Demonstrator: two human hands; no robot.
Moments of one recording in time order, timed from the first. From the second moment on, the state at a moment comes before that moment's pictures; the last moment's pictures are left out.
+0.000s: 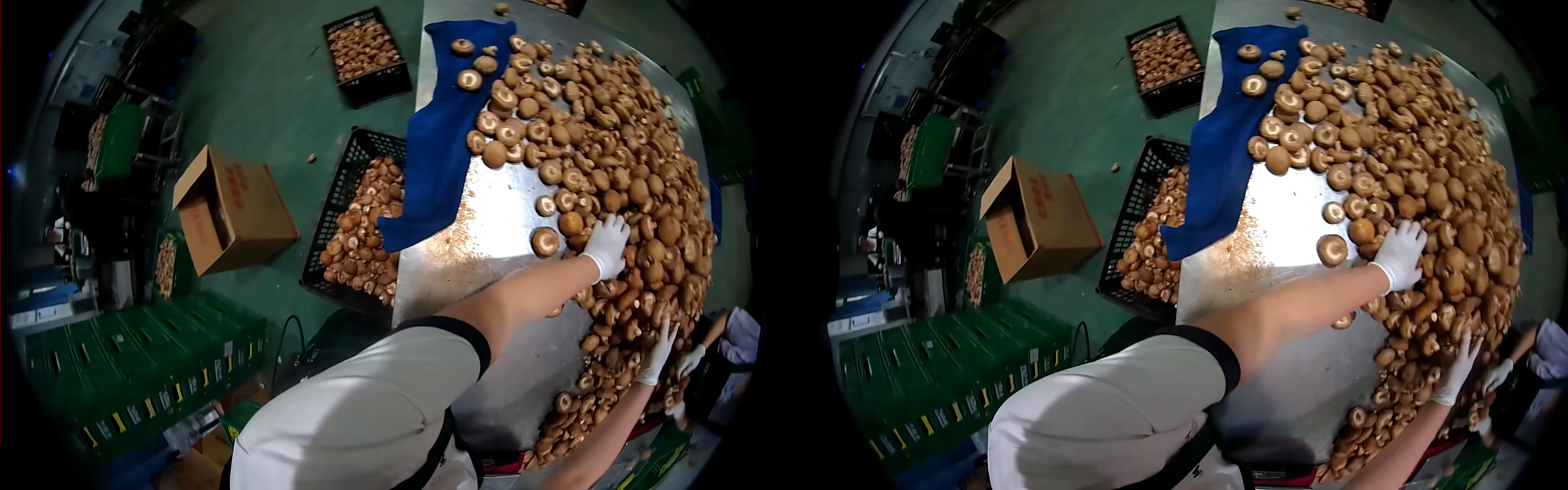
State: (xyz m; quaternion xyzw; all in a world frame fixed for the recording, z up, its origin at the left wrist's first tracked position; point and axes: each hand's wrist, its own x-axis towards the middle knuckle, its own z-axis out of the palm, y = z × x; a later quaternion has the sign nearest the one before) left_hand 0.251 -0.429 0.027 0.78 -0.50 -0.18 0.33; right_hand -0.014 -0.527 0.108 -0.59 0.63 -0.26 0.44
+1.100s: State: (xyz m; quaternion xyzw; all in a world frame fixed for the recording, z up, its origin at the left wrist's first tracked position) left_hand 0.249 -0.215 0.064 0.57 -0.62 -0.48 0.22; right_hand -0.061 -0.040 0.107 -0.59 0.68 -0.24 0.37
